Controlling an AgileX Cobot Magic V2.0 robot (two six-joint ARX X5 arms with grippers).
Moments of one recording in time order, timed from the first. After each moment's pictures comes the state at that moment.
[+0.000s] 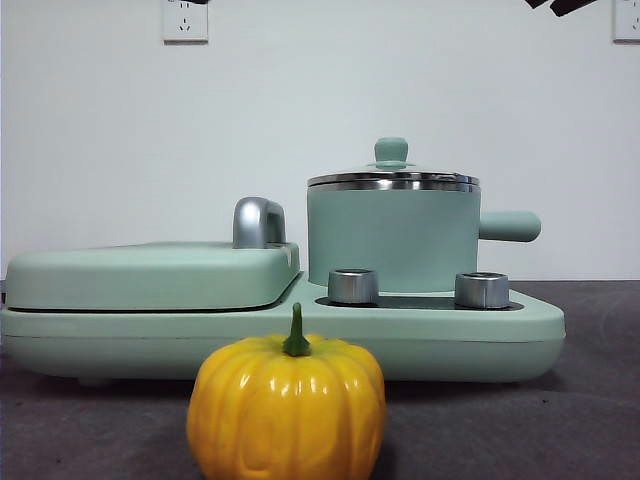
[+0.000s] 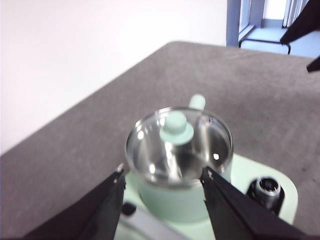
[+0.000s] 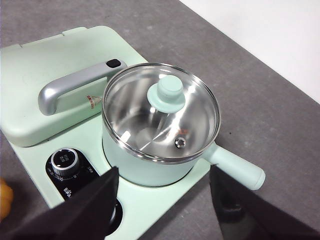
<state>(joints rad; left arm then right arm) -0.46 1.06 0.95 -0.12 0.42 0.30 0.33 0.89 0.99 -0.61 -0.31 -0.39</state>
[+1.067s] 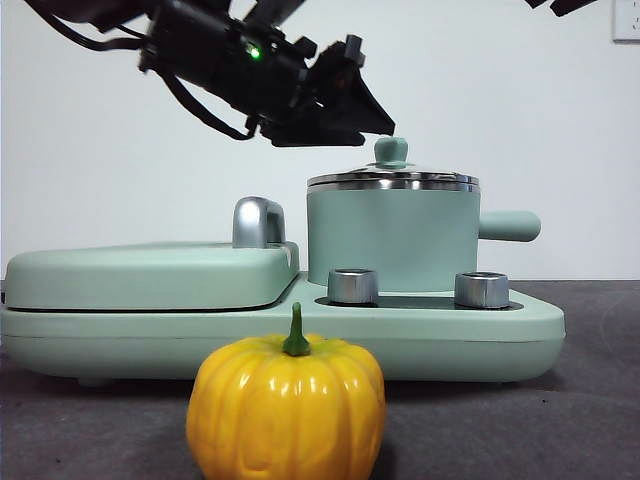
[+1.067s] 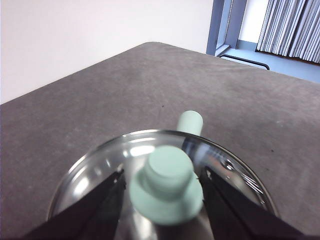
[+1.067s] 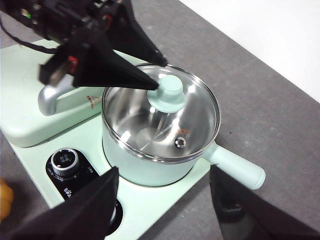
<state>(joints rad) -0.61 1.70 1.11 0.38 0.37 0.09 0.33 0.89 0.99 -0.61 -0.31 -0.39</state>
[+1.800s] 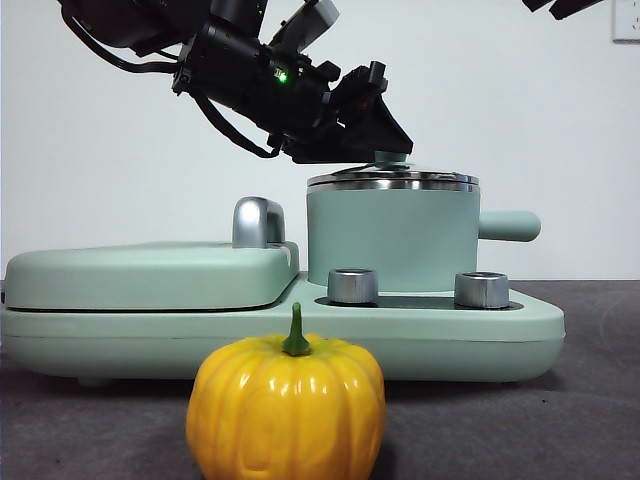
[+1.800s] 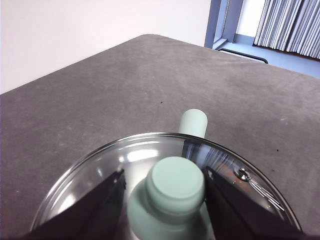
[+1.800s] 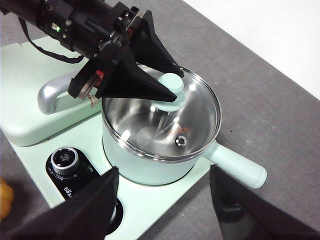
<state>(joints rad) -0.62 1.79 1.19 0.36 0.37 0.09 0.33 0.89 0.99 -0.61 -0.31 -0.39</state>
